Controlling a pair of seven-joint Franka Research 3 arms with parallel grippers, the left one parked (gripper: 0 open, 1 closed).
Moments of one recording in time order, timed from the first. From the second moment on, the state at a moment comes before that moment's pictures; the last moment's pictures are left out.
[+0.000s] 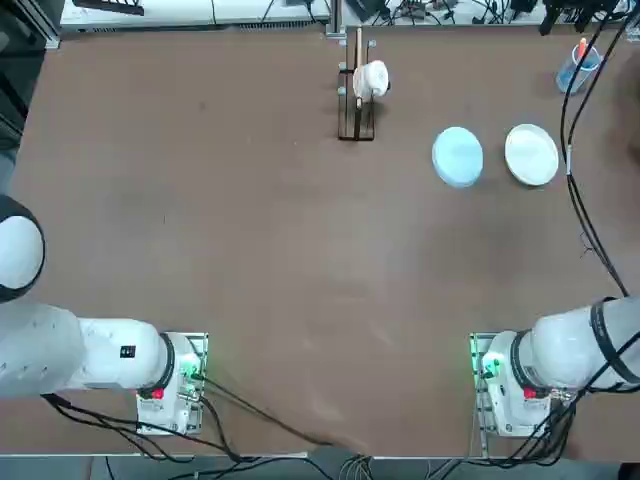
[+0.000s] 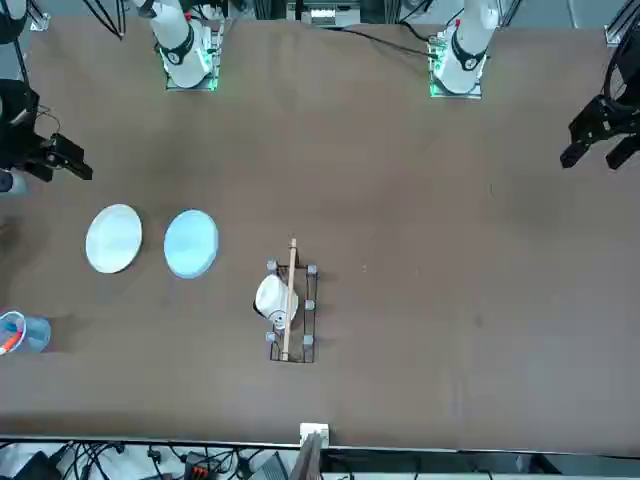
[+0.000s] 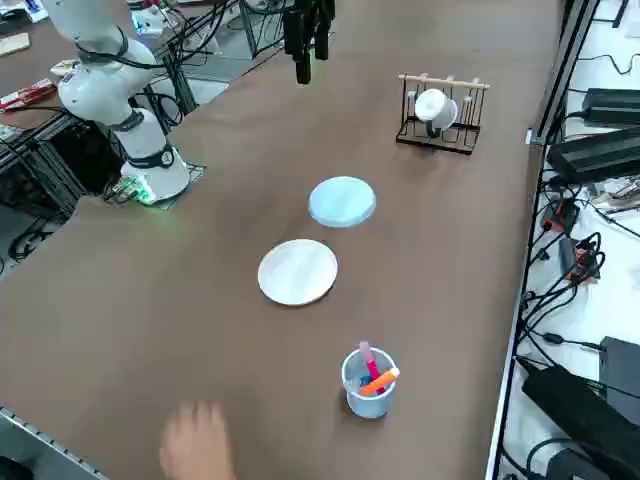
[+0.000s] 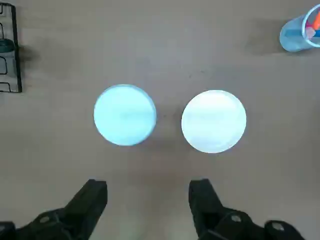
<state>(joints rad) -0.04 0.07 0.02 -1.55 -0.01 1.55 -0.05</state>
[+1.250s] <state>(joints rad) -0.06 0.20 0.02 -1.95 -0.02 2.07 -0.11</state>
